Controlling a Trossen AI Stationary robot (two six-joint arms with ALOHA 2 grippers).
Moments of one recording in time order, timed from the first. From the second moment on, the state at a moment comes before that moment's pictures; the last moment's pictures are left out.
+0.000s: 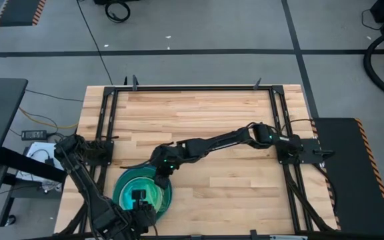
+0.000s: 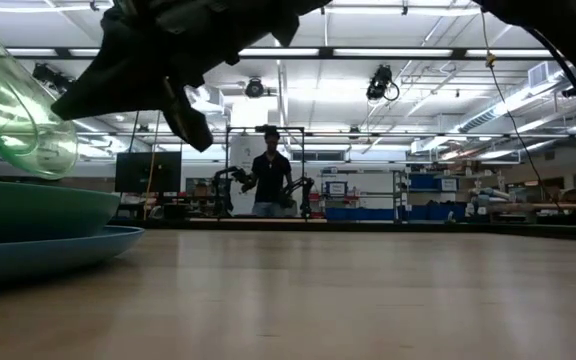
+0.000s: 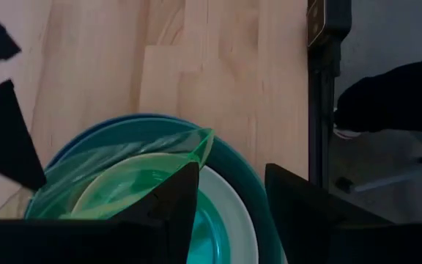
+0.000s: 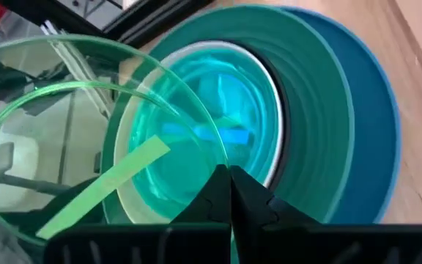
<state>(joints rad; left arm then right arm) -0.94 1.85 1.66 -1.11 -0.49 -0.93 0.15 2.38 2.05 -0.37 -0.28 0.59</state>
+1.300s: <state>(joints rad) -1.03 1.85 1.66 -1.28 -0.30 -1.08 0.15 2.33 2.06 -0.51 -0.23 0.48</state>
